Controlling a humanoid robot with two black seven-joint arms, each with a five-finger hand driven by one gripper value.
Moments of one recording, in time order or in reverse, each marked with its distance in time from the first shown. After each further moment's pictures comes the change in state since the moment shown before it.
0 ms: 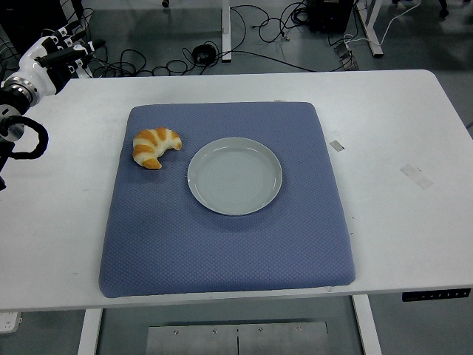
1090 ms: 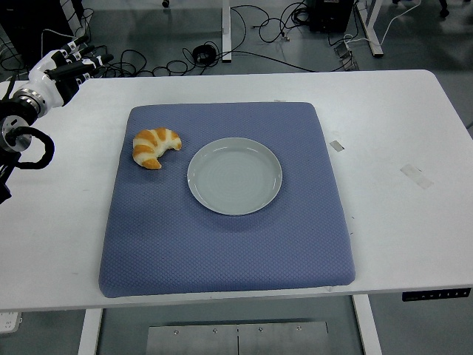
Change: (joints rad) left arm 0.024 -0.014 0.055 -0.001 0.000 0.000 0.000; right arm 0.000 0.000 0.000 0.000 0.000 0.000 0.000
